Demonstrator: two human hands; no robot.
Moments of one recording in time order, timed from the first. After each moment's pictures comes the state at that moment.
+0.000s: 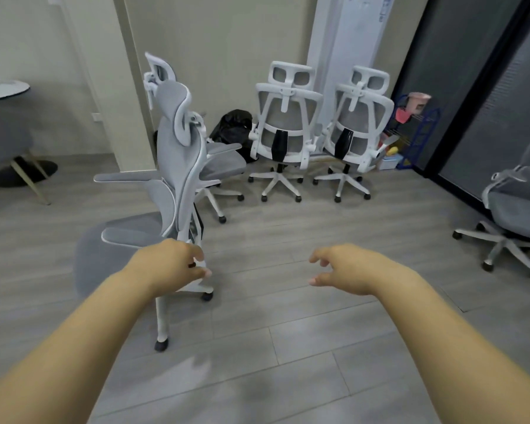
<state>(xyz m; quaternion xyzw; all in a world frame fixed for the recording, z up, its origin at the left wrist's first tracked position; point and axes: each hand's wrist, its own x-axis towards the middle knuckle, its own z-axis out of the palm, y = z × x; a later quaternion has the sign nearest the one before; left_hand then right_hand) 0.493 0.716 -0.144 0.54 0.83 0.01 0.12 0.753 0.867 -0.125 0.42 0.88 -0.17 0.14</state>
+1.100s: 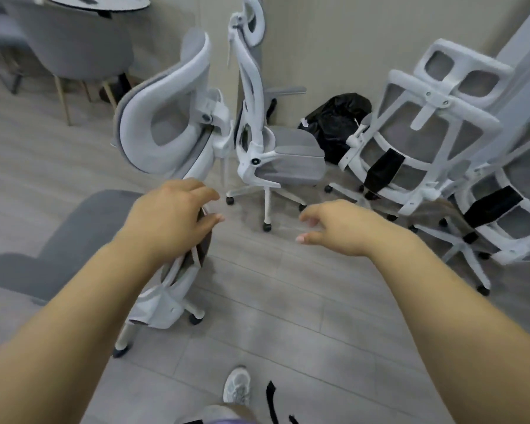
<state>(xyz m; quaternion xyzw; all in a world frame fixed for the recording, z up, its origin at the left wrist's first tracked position) 0.310 1.119 -0.177 0.38 0.90 0.18 -0.07 0.417 1.359 -0.154 0.12 0.98 -0.07 0.17</state>
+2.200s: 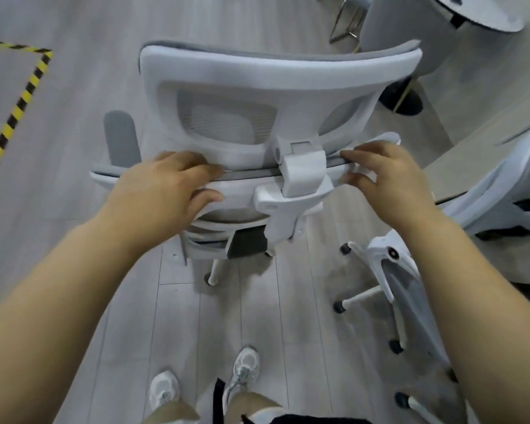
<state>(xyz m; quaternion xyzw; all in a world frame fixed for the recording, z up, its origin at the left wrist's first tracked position) 0.248 1.217 -0.203 -0.11 0.98 0.07 -0.13 0.027 1.442 -0.190 -0.40 0.90 -0.17 -0.03</state>
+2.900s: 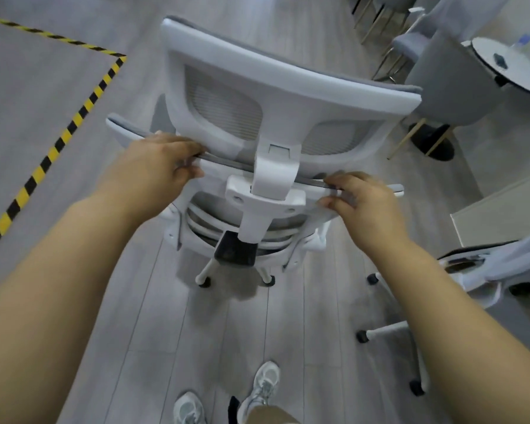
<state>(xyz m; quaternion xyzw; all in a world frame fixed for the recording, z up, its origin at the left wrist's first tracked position) 0.395 1.097 -0.199 -0.28 0.92 0.18 -0.20 0.186 1.303 -0.199 -0.43 0.87 -0.23 0.02</state>
